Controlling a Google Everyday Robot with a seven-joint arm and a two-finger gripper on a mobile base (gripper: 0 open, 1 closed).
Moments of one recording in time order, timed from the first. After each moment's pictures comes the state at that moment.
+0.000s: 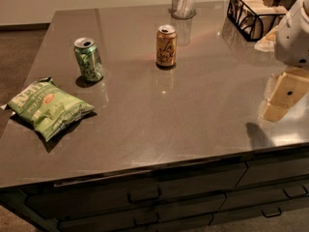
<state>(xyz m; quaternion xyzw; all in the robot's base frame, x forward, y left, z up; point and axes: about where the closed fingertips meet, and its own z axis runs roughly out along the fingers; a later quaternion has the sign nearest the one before) 0.438 -0.217 0.976 -0.60 0.78 -0.03 0.16</state>
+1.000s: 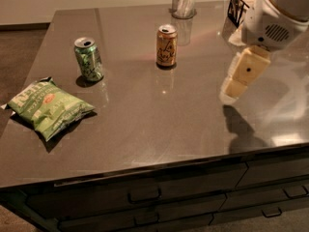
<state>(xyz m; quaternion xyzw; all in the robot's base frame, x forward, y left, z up) 0.490 -0.175 0.972 -0.57 0.80 0.04 0.18</state>
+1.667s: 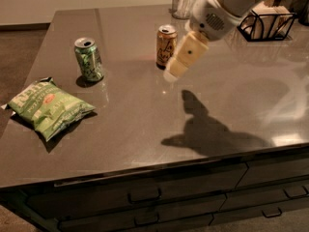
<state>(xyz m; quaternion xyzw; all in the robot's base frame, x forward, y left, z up) 0.551 -0.080 0.979 -0.55 0.79 0.11 0.27</state>
